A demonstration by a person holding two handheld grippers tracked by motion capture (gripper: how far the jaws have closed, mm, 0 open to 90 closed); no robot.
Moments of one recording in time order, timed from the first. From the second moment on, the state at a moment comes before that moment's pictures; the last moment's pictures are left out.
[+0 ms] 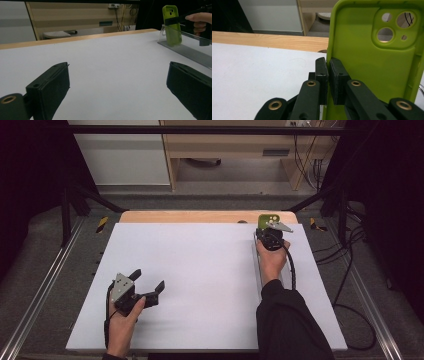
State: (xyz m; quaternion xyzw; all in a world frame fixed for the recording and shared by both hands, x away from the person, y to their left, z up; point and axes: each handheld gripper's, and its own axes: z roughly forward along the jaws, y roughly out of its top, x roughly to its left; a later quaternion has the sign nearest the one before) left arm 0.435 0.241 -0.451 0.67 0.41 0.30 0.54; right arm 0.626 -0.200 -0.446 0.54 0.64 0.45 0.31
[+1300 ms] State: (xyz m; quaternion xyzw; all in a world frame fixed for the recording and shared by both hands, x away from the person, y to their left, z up) left arm 0.435 0.242 -0.450 0.67 0.41 0.30 0.54; right arm 0.619 -0.200 -0.437 0.54 0.64 0.42 0.35
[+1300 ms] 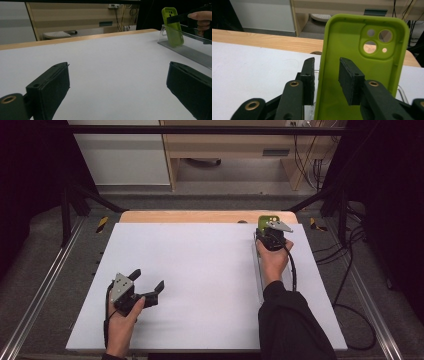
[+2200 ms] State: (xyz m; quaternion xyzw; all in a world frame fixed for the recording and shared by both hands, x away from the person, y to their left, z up) left arm 0.432 0.258 -0.448 0.65 0.42 0.31 0.54; right arm 0.602 -0.199 -0.413 0.53 0.63 0.45 0.35
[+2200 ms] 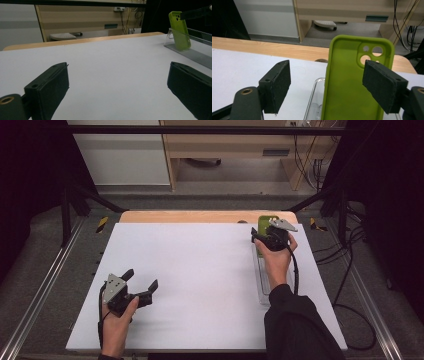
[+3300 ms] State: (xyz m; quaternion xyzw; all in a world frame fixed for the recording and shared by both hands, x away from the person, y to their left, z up) left arm 0.429 0.270 -0.452 0.65 0.43 0.33 0.54; right arm 0.592 -0.208 -0.397 0.51 0.63 0.47 0.36
